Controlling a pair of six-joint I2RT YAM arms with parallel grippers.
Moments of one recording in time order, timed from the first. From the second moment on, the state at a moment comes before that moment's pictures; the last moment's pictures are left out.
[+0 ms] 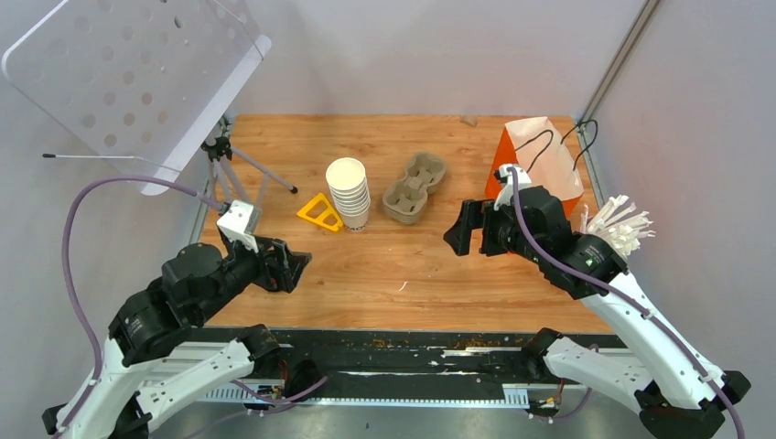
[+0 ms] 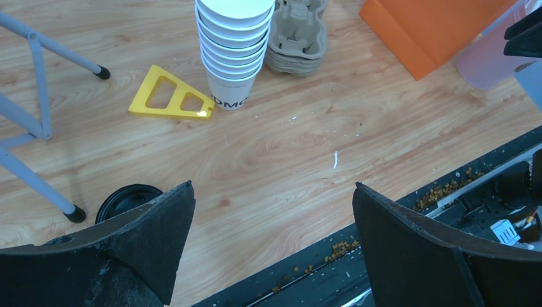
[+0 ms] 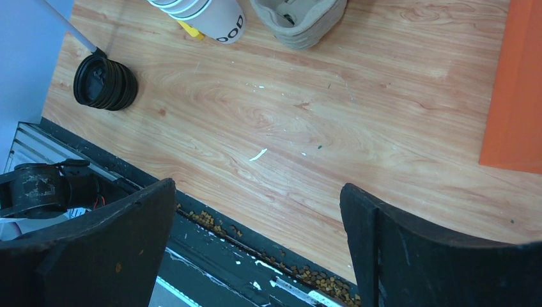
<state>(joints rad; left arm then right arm) -0.84 0.50 1.10 -0.95 -0.29 -0.33 0.69 0.90 1.14 -0.80 0.05 0.48</state>
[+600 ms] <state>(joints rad) -0.84 0.85 1.14 -0.88 -0.19 -0.22 0.69 0.82 1.11 -0.81 0.06 0.47</state>
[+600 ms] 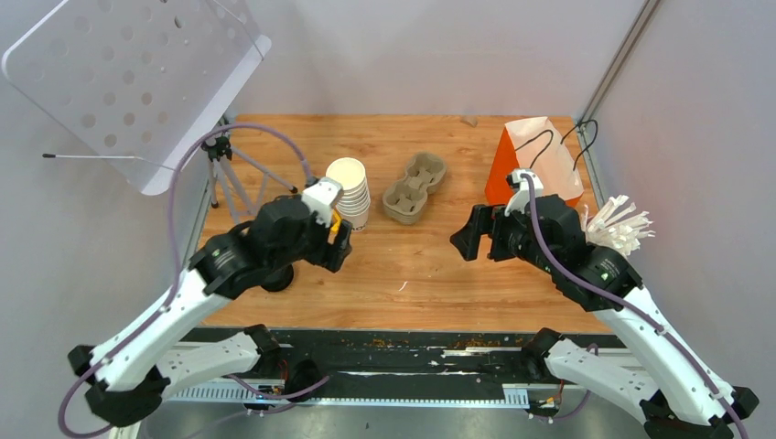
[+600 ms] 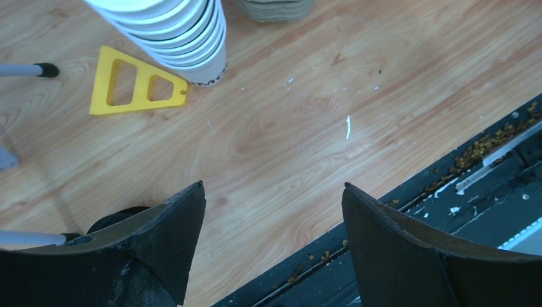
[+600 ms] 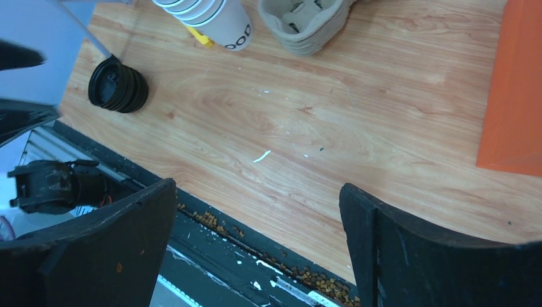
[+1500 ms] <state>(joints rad) -0.74 1.54 1.65 -0.86 -0.28 -0.05 0.69 0.74 1.09 -0.74 -0.12 0.43</state>
